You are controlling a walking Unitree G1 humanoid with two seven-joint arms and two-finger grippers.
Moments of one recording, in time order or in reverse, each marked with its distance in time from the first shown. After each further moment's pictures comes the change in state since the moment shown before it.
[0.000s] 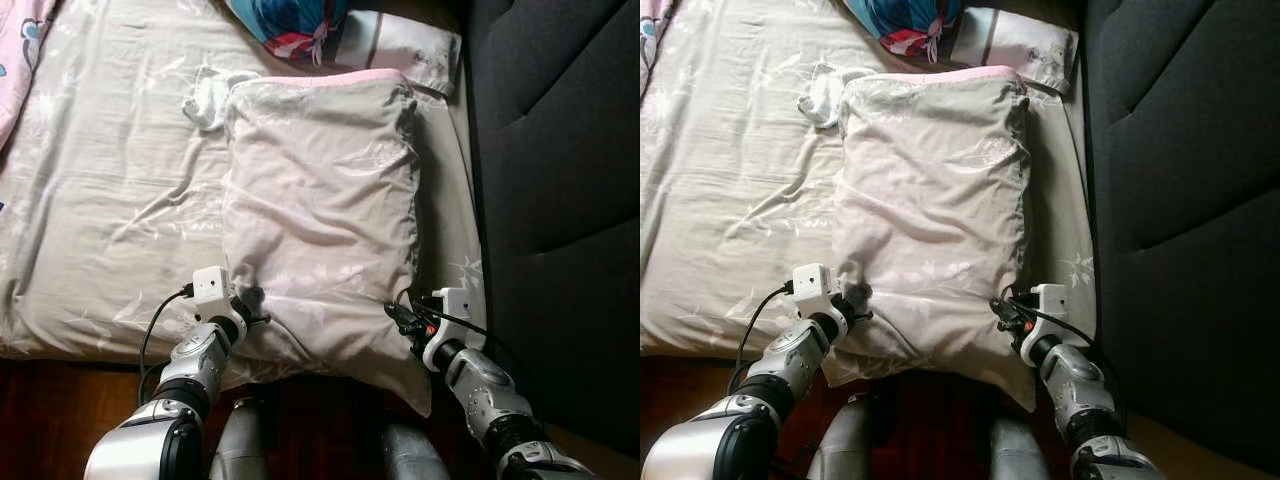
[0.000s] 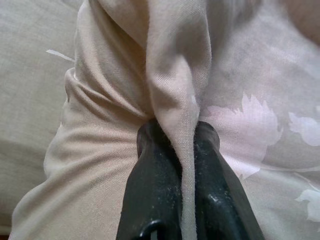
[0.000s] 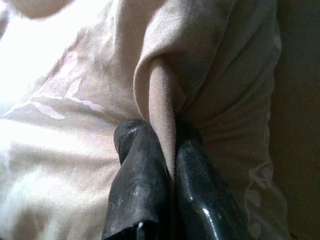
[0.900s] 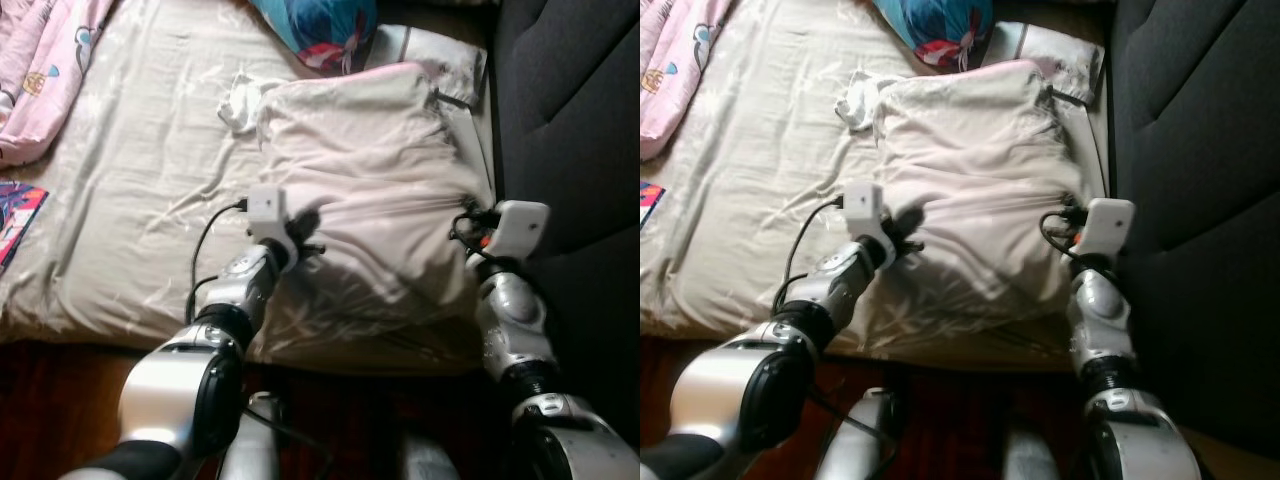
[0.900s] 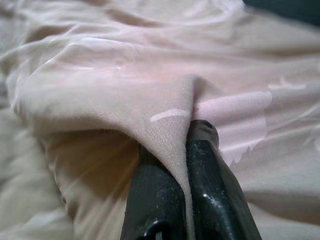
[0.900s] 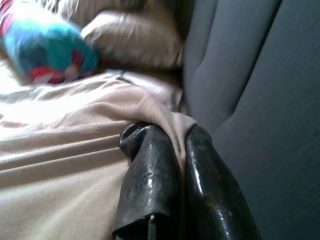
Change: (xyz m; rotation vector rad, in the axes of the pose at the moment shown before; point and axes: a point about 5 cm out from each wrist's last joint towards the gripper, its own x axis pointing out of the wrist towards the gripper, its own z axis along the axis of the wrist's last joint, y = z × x) left arm 0.032 -0.121 0.096 0.158 -0.202 -0.352; right arm -0.030 -0.008 0.156 -0.461 -0.736 -0.495
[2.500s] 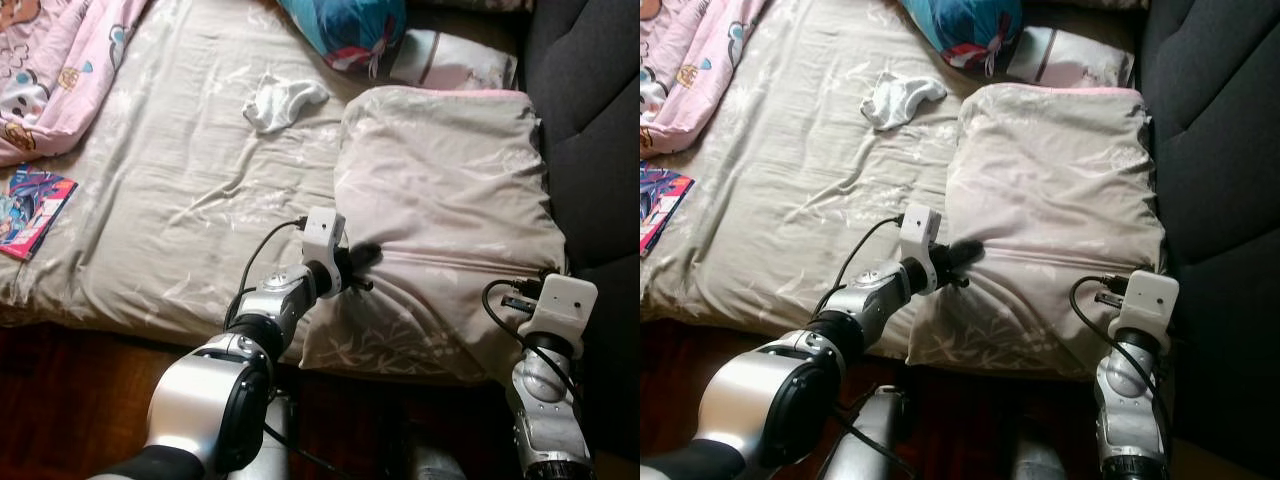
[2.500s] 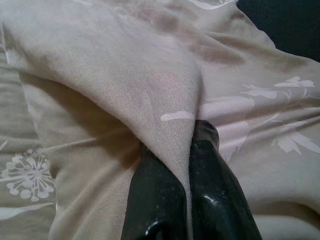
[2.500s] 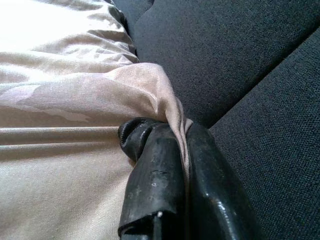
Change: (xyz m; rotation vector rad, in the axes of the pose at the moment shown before) left arm -0.006 -0.033 -0.049 -0.028 0.206 -0.244; right arm -0.091 -0.044 -0.056 -0.228 0.312 -0.392
